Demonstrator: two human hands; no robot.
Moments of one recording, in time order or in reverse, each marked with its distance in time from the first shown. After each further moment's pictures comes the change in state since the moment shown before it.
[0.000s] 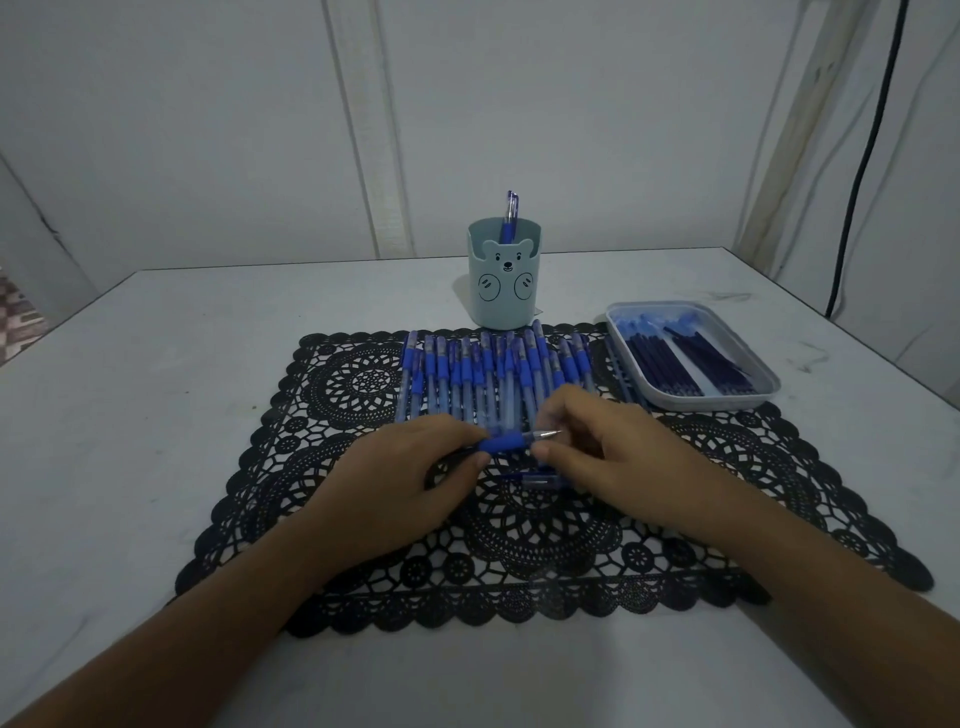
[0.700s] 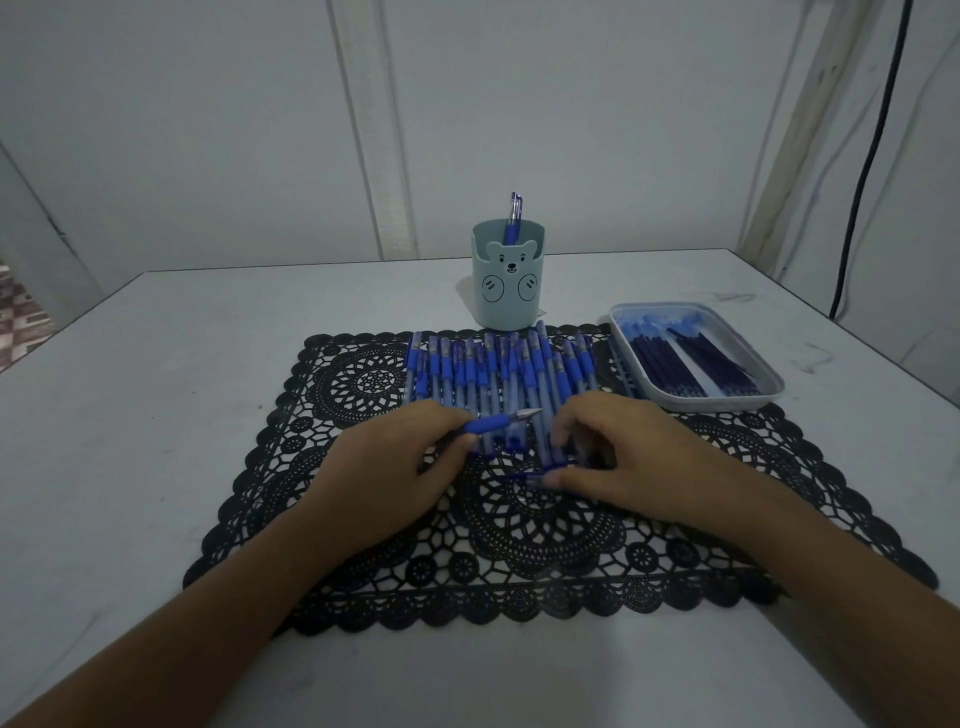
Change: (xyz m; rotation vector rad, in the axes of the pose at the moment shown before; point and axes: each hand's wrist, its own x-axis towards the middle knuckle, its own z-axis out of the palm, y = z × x) left_hand 0.000 -0.003 -0.006 0.102 0.055 -0.080; right_hand 0.000 0.011 -0.008 -0.255 -0.026 -0.028
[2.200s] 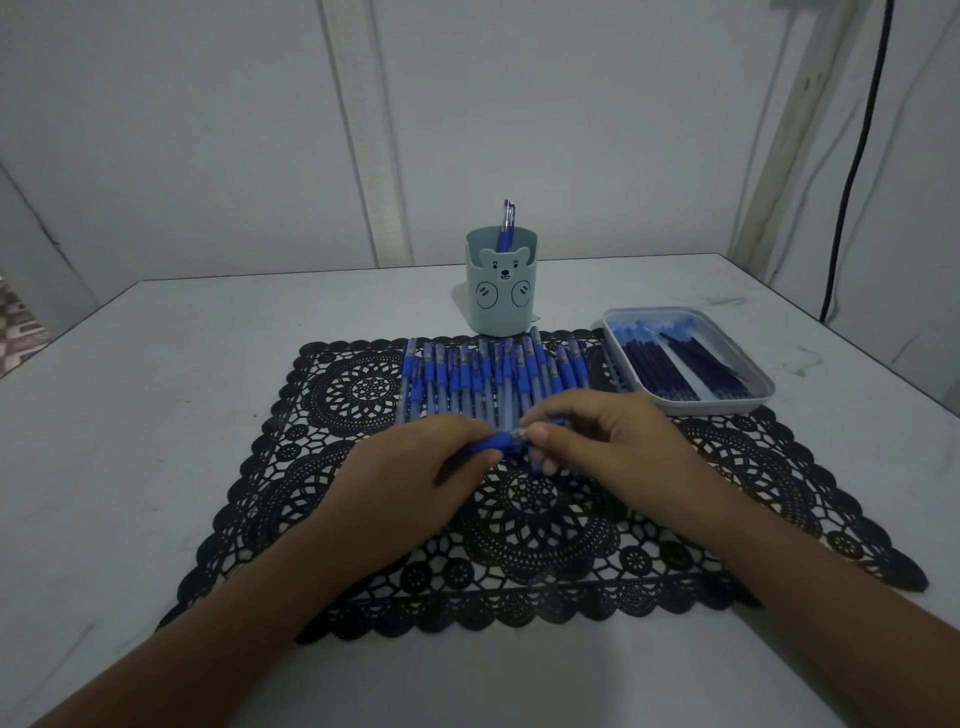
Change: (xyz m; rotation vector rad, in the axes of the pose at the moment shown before) left_hand 0.003 0.018 -0.001 -0.074 -0.042 -0.008; right_hand 0.003 -0.016 0.006 0.599 0.190 0.060
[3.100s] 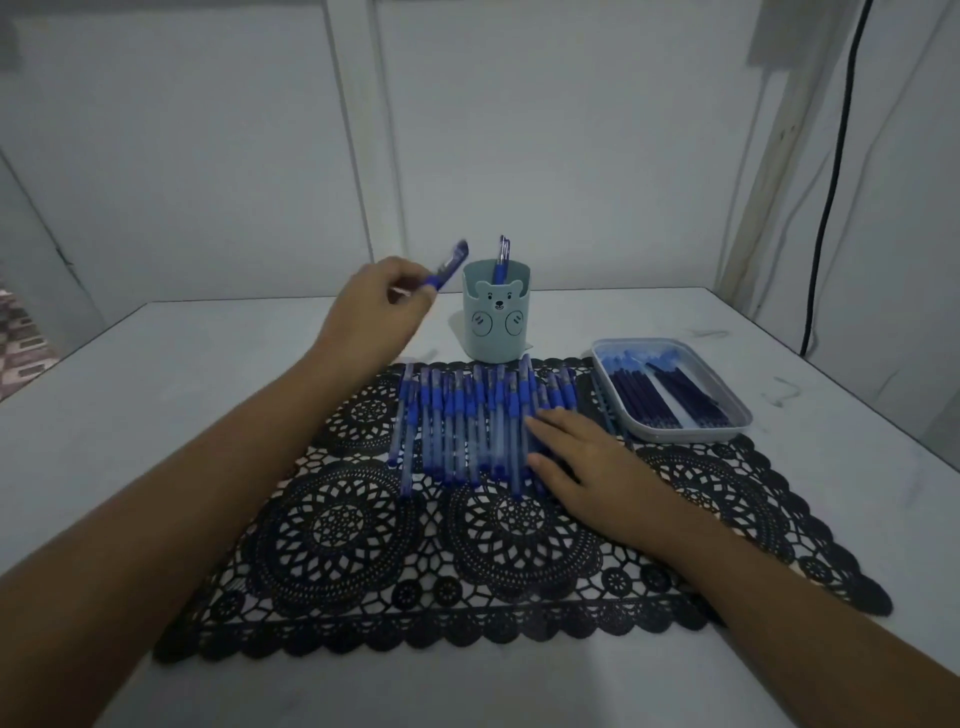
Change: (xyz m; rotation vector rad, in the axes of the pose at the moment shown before) left_hand 0.093 -0.015 -0.055 -0.268 0.320 -0.350; right_hand 0.011 0.037 0.000 -0.774 -0.047 -0.073
